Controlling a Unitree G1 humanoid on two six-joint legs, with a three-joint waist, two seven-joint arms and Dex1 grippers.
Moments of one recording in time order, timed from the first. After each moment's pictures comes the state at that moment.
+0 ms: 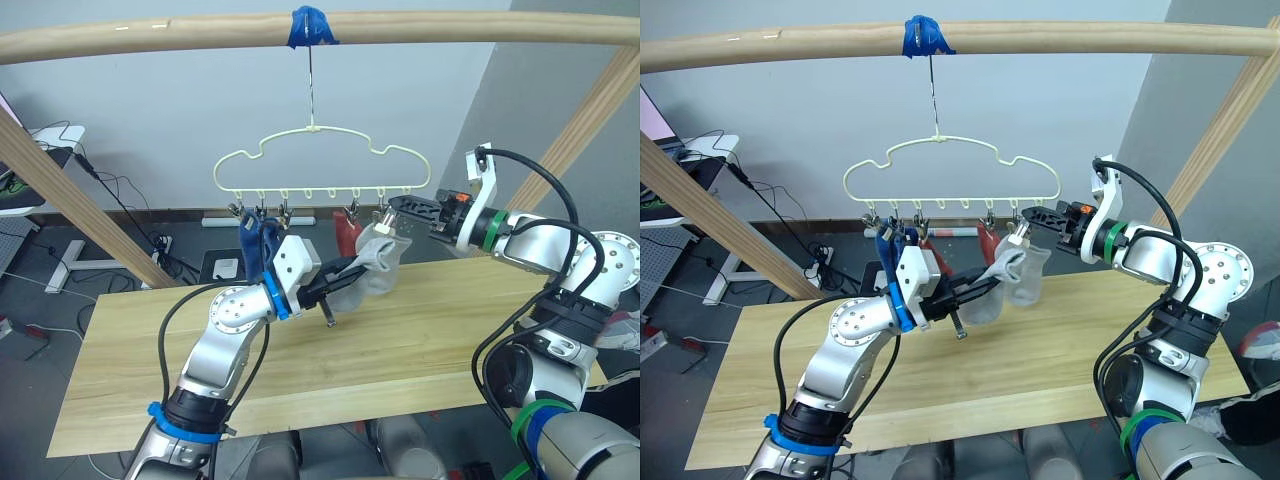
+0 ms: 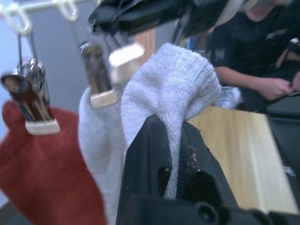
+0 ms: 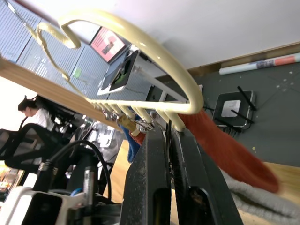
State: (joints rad) left arm -0.31 0.30 -0.22 -0.10 -0.12 0.00 -0.78; right arm -0.83 -0.18 -0.63 -0.07 1.25 1.61 -0.18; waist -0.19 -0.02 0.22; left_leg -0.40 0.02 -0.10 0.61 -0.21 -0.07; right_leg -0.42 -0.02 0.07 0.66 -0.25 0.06
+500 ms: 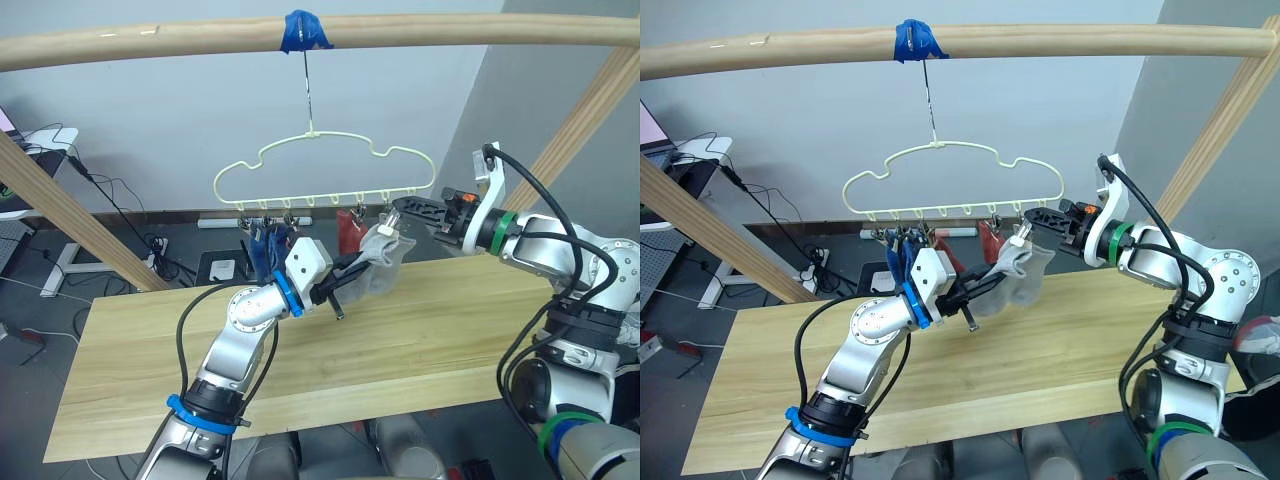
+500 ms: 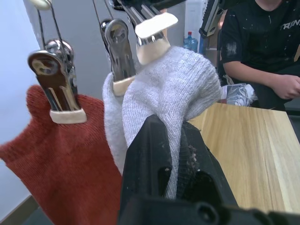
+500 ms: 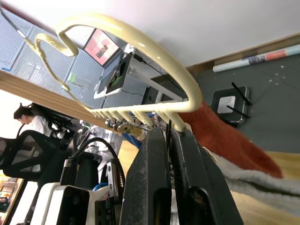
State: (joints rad) left arm -0.33 0.28 -0.23 -0.03 -0.08 -0.10 -0.73; right arm -0.73 -0.37 -0.39 -0.04 1.78 1.35 -0.55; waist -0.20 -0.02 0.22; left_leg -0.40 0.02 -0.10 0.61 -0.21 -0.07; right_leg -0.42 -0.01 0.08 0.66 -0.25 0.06
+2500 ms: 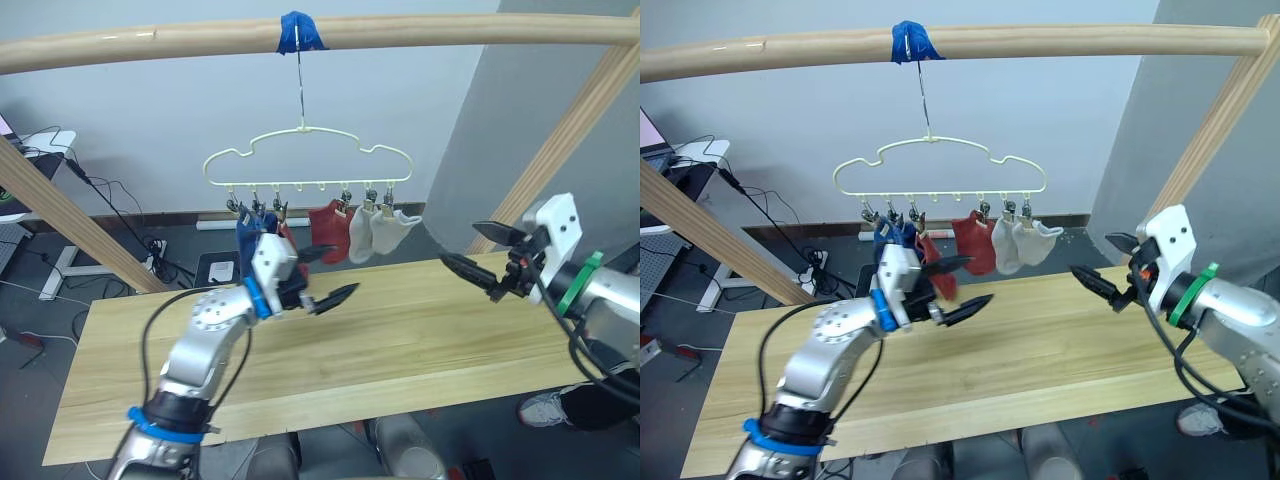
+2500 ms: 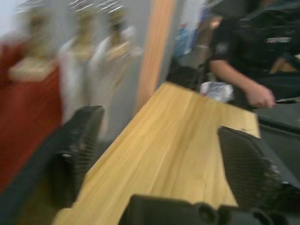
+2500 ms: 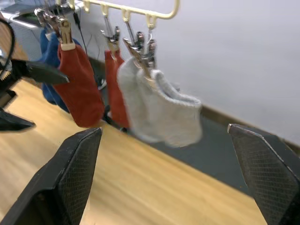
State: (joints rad) left arm -0.22 0.47 -0.05 -0.16 -0.36 0.23 -0.82; right arm -0.10 -0.89 -0.16 -0.54 0.84 0.61 0.42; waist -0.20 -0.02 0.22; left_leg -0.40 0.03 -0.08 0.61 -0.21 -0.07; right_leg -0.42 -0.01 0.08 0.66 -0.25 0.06
